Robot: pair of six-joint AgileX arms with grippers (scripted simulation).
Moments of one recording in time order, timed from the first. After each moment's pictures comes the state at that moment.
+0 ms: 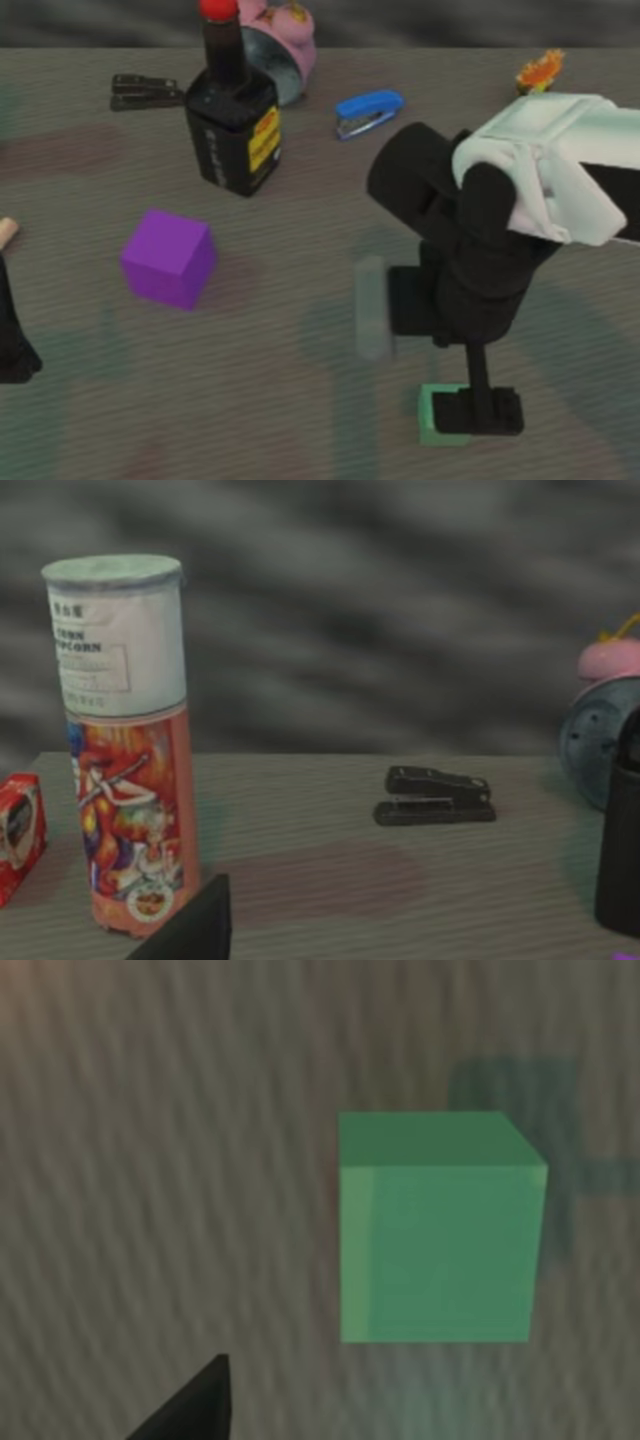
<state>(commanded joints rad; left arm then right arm) 0.00 0.00 0.00 0.00 0.00 0.00 0.74 1.81 1.27 -1.03 -0.02 -0.80</state>
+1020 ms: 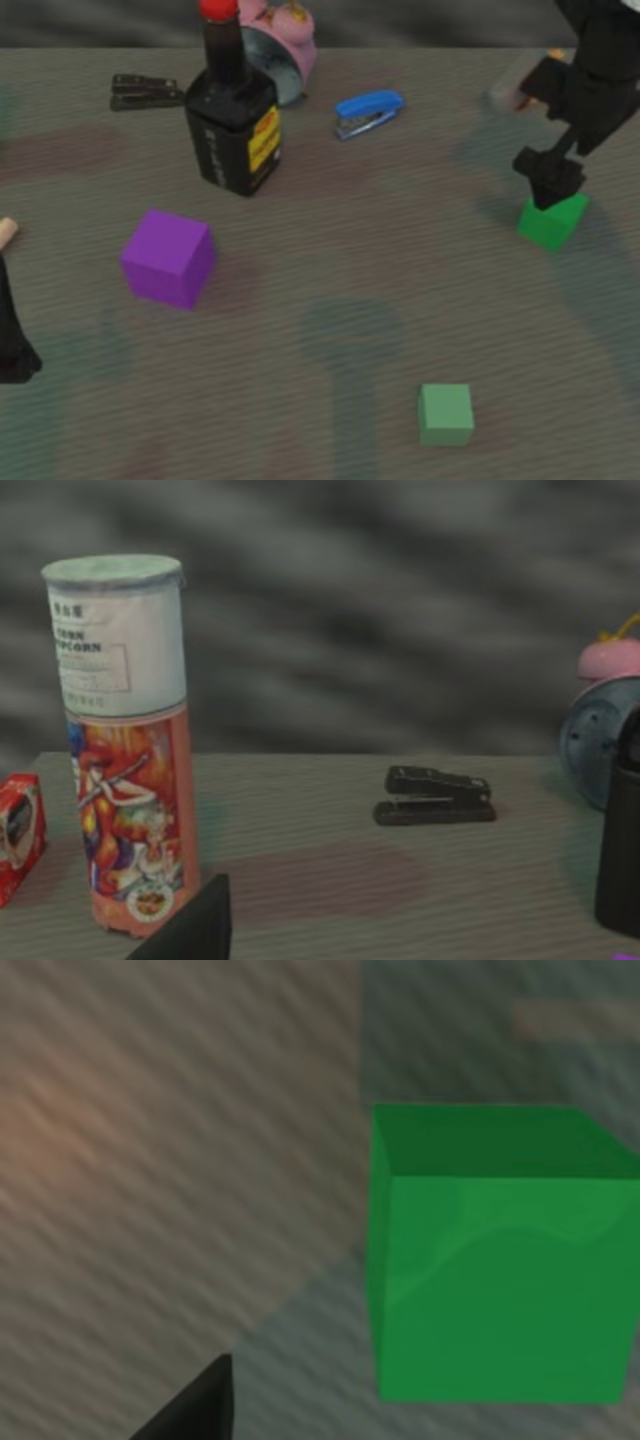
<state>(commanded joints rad) 0.00 0.00 0.00 0.00 0.00 0.00 0.18 2.35 2.06 -1.28 0.00 -0.71</state>
